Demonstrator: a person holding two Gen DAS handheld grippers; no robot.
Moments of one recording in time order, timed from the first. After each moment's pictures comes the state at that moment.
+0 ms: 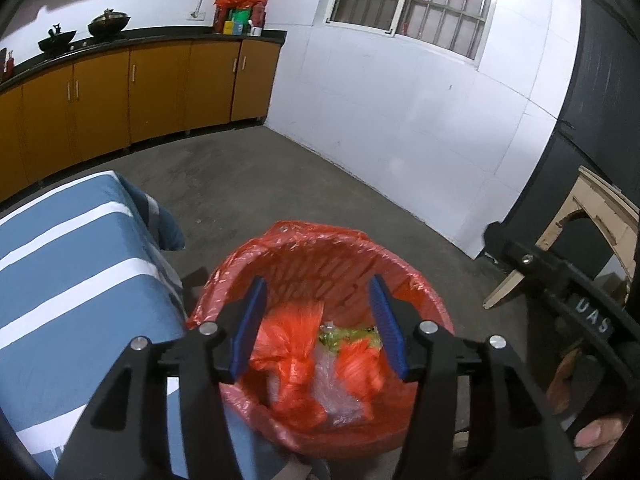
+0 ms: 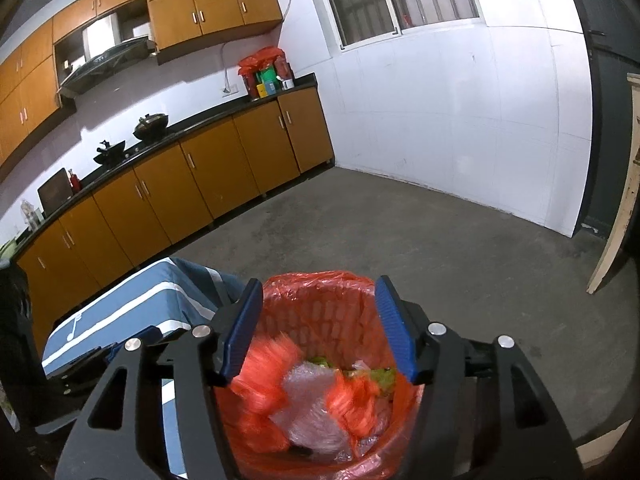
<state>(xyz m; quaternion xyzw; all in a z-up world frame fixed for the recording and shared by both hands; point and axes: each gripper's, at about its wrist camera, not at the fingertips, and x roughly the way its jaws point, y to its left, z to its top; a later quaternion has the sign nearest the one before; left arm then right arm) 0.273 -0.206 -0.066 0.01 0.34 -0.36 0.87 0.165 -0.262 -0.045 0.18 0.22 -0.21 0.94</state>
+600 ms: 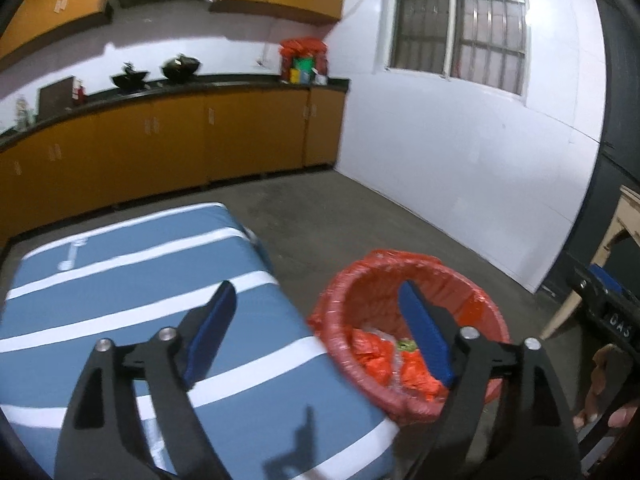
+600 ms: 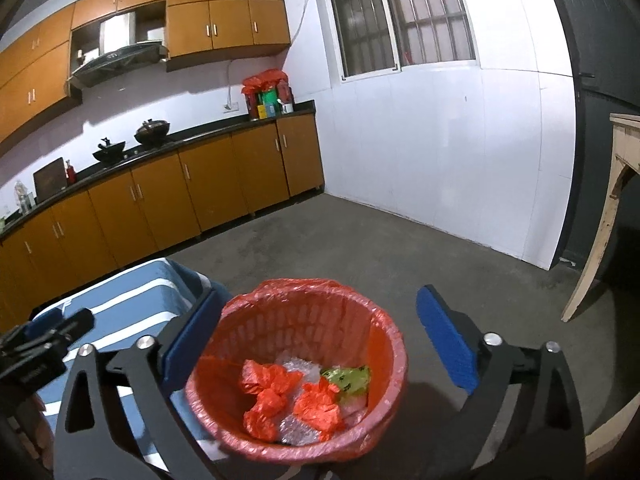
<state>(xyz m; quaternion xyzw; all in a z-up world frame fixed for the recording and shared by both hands) 0.219 -0.100 -0.030 0.01 0.26 -0.23 0.94 0.125 -0.217 -0.032 0.11 0.18 -0.23 0.95</state>
